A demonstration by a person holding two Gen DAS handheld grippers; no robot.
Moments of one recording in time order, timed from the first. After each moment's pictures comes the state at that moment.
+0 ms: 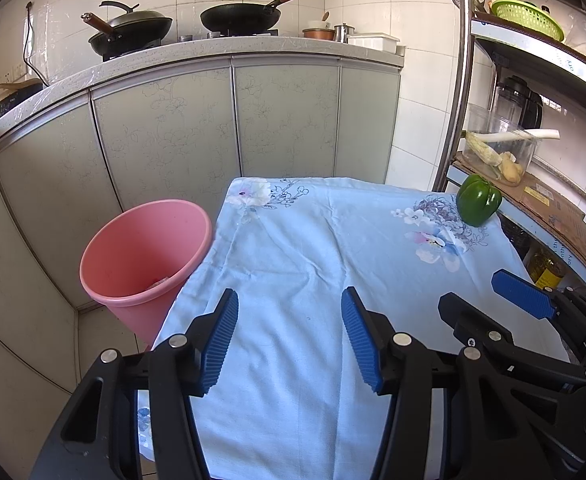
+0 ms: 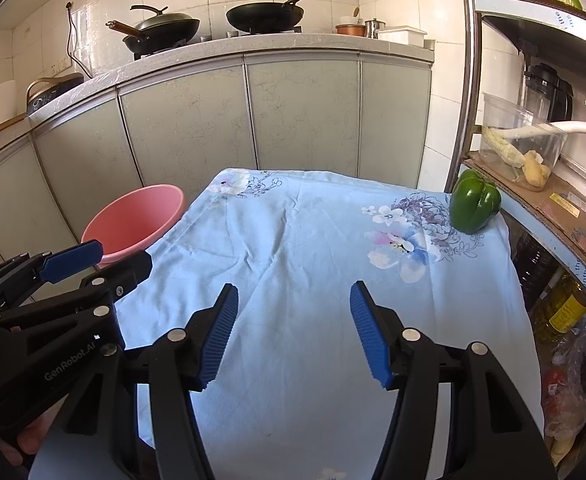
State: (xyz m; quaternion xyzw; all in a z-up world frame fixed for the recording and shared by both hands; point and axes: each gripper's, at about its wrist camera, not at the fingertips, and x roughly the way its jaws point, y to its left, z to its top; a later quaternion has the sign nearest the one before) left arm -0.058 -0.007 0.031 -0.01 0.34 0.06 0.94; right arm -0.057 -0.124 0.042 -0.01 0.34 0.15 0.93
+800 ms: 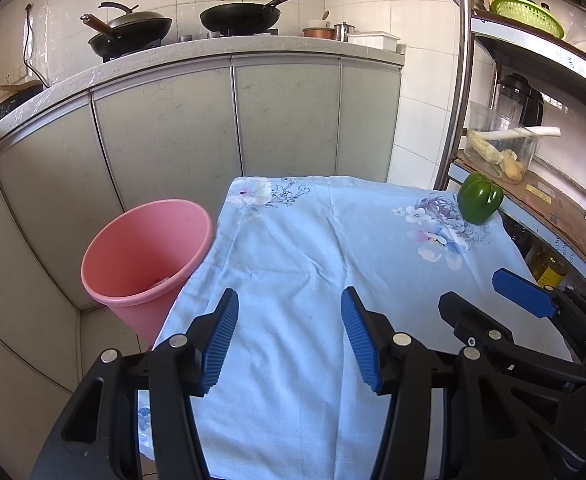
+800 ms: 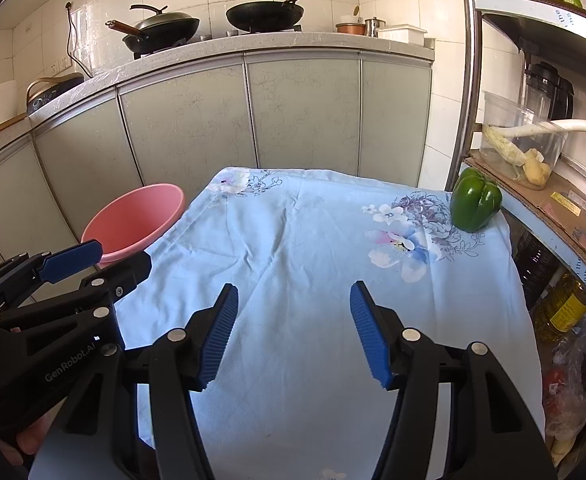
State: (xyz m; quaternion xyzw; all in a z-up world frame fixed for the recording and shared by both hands) left arm -0.058 -0.006 0.029 -0.01 0.34 0.06 0.94; right arm -0.055 -0.126 0.041 -0.01 0.34 0.15 0.93
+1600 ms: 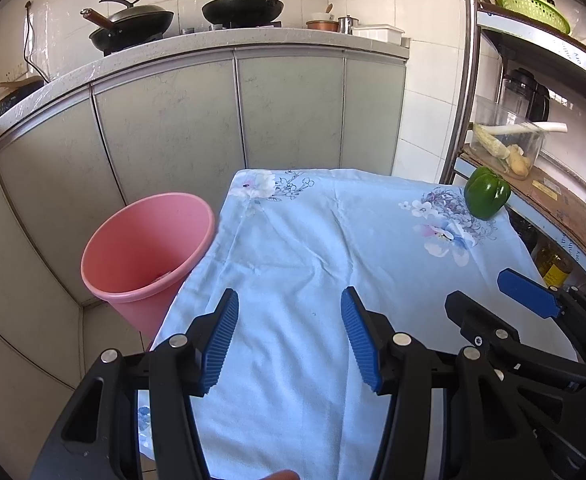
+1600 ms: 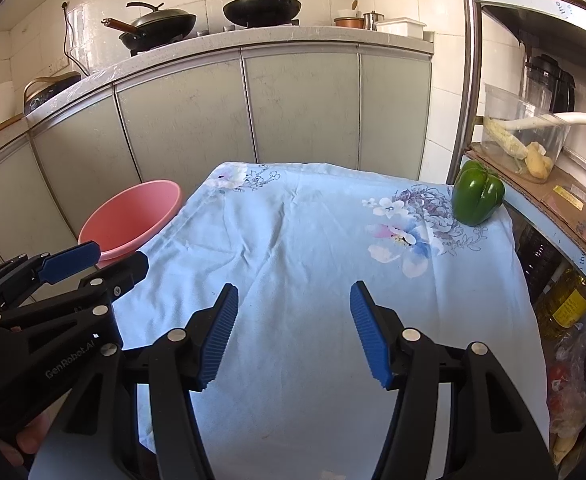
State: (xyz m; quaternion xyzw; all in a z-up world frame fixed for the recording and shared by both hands) left arm -0.050 -0.005 0.023 -0.01 0.35 0.07 0.93; right arm -0.048 -0.129 0.031 0.00 0.35 0.15 0.92
